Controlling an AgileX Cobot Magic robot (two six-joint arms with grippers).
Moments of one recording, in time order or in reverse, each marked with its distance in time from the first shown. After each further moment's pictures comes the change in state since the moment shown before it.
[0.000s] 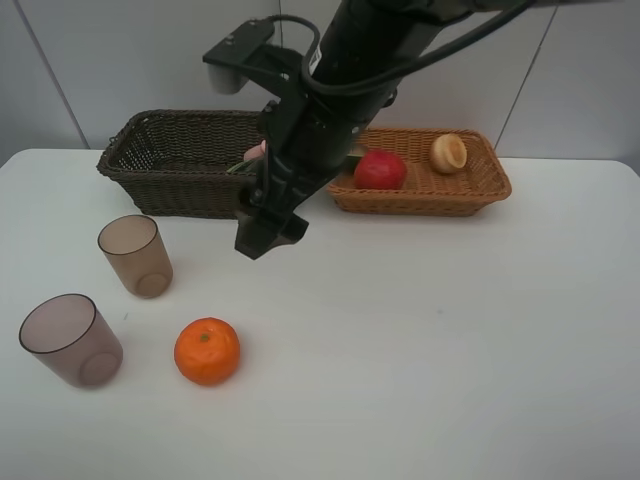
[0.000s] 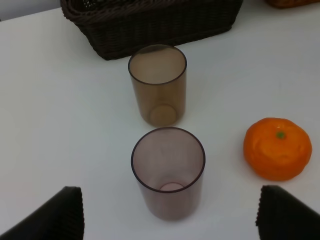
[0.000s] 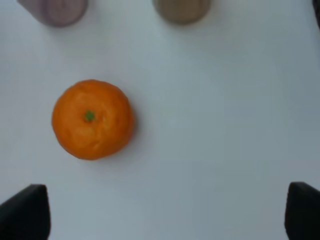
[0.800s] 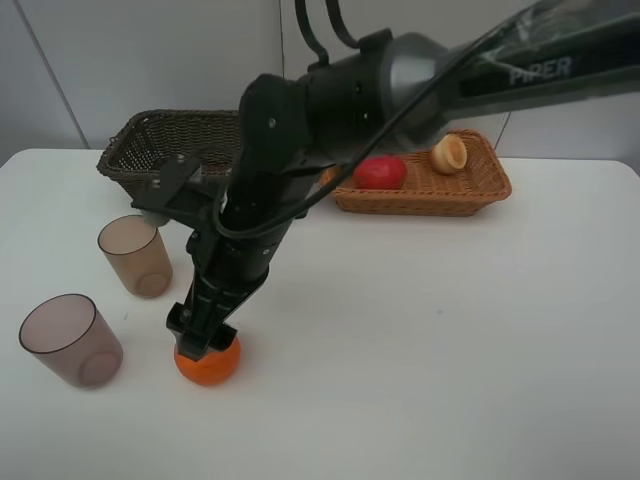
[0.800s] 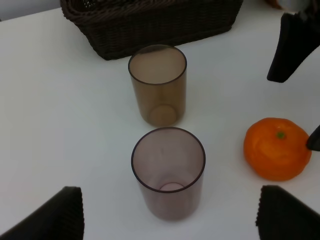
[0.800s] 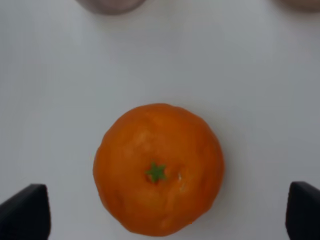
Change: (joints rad) left arm 0.000 0.000 0.000 0.000 0.000 0.000; right arm 0.121 0.262 0.000 0.091 -0.147 0.001
